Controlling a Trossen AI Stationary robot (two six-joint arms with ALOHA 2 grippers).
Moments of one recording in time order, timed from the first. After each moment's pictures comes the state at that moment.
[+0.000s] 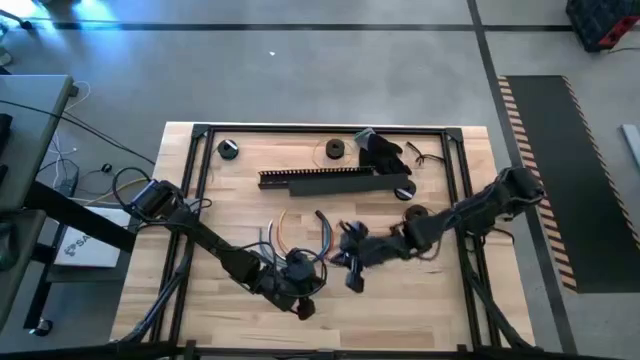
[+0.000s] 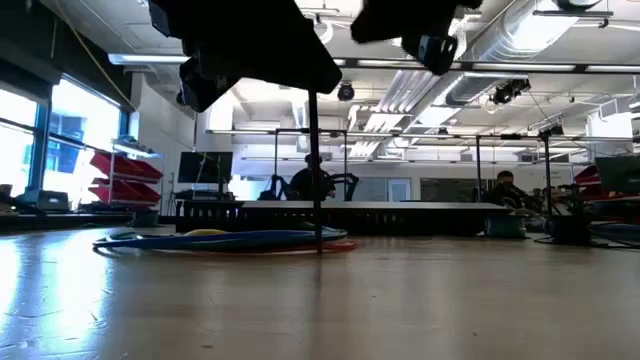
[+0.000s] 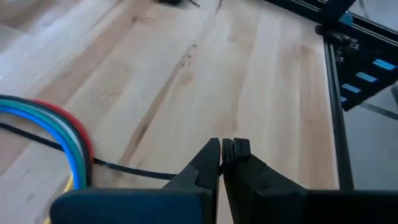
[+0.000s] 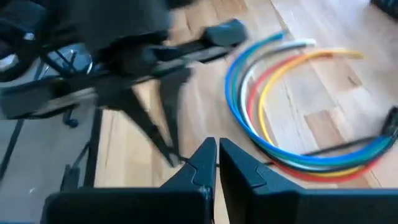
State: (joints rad) left arm -0.57 1.85 1.14 0.00 -0.51 -0.75; right arm 0.34 1.63 1.12 -0.19 0.13 0.57
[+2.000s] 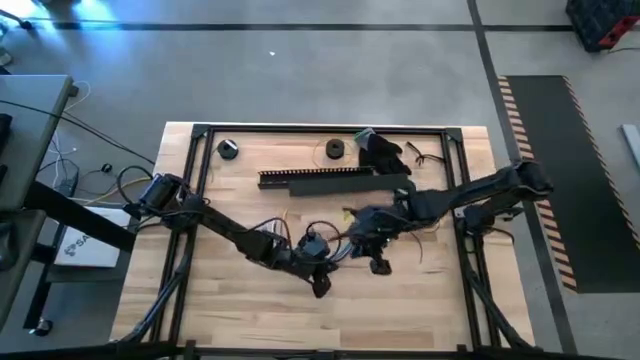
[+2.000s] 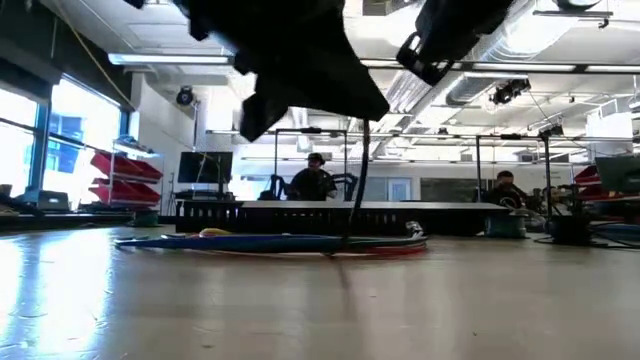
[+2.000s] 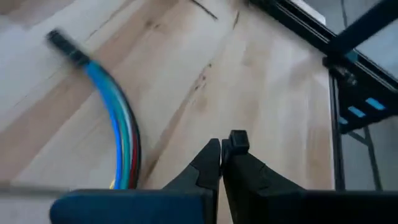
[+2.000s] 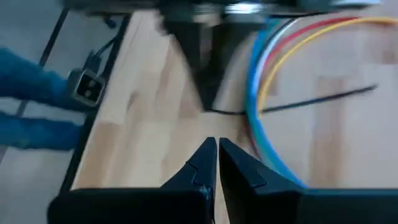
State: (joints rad) left arm -0.38 1.86 1.14 0.09 -0.32 -0.73; right arm 0.23 1.53 1.11 -0.47 -0.24 0.15
